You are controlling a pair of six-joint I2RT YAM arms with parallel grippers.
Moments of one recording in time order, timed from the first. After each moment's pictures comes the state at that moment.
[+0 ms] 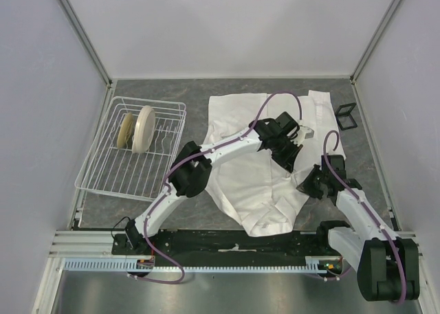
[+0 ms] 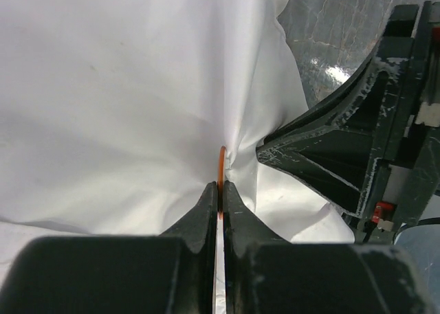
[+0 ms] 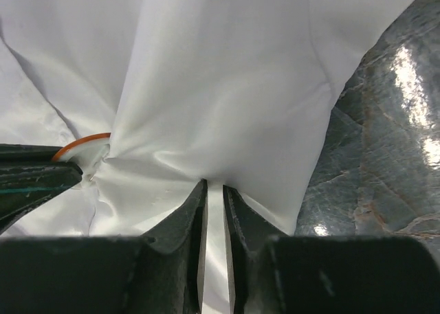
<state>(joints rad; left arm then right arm) -0.98 2.44 2.19 -0.70 0.45 -0.15 0.02 0.96 0.37 -0.44 -0.14 0.70</state>
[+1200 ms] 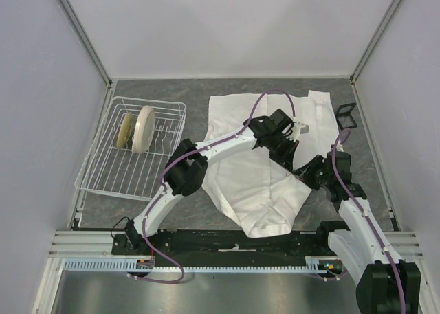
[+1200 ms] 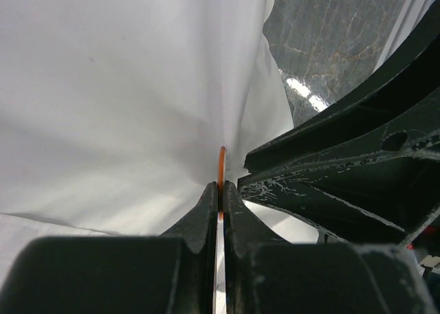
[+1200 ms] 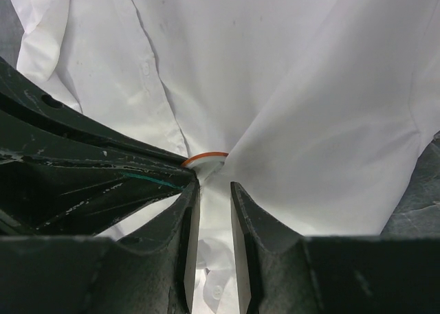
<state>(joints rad) -0.95 2.39 2.11 -0.64 0.54 -0.26 0.02 0.80 0.39 -0.34 -0.24 0.81</state>
